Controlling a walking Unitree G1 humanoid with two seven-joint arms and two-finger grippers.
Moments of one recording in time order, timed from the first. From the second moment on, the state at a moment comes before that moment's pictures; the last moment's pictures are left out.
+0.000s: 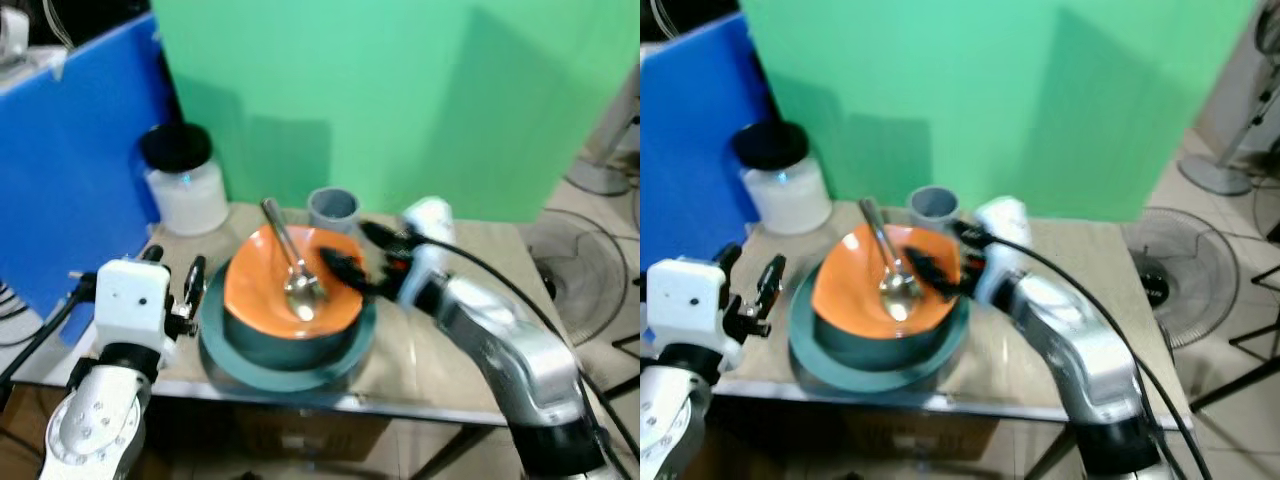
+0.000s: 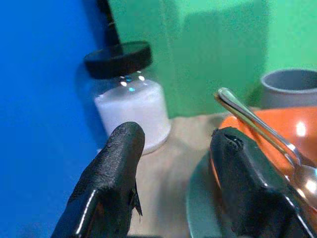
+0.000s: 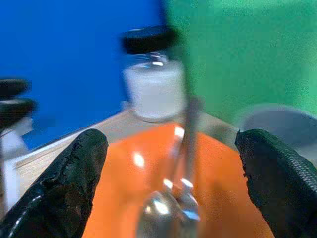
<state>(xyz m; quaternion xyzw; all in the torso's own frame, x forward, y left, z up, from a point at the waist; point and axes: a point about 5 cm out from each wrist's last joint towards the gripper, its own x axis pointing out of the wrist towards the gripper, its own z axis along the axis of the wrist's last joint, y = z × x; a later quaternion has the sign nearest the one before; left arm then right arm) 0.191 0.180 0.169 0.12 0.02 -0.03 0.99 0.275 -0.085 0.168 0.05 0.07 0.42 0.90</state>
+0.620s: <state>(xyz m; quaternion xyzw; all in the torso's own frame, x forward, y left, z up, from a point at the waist) 0.187 0.182 0.162 0.14 0.05 -0.08 0.99 0.291 -0.005 0.145 -0.02 0.19 0.45 0.87</state>
